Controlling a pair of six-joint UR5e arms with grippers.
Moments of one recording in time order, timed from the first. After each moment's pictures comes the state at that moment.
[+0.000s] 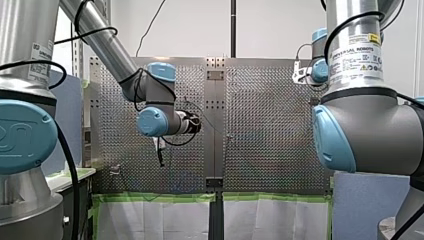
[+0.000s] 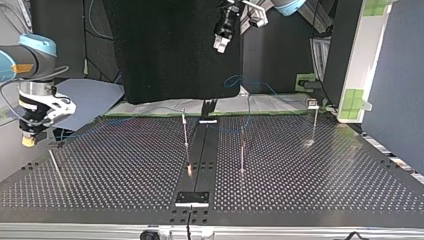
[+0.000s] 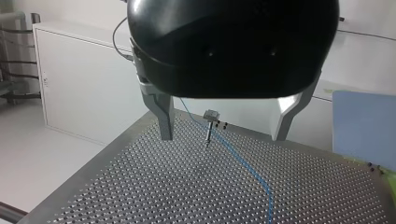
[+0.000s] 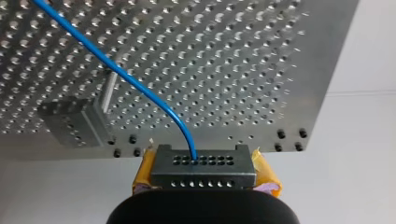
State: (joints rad) left arm -0.80 -1.68 -2.32 -2.29 -2.00 -1.90; right arm 1.64 -1.32 1.57 -0.28 1.59 1.61
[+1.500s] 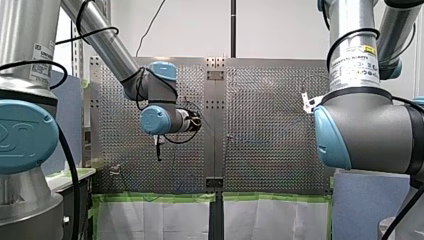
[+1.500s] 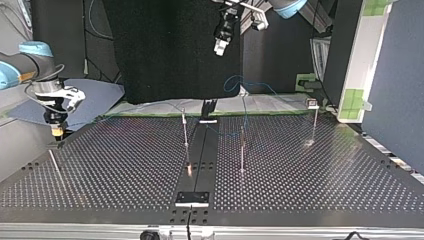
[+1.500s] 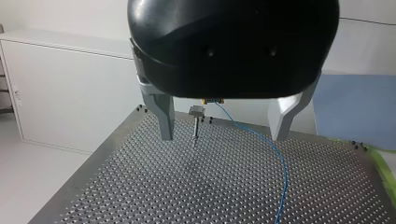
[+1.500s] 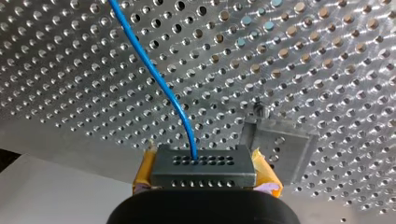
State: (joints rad) left arm -0.79 -1.69 -2.31 -2.30 -2.00 -1.77; right arm 1.49 -1.13 1.57 -0.30 1.22 1.32
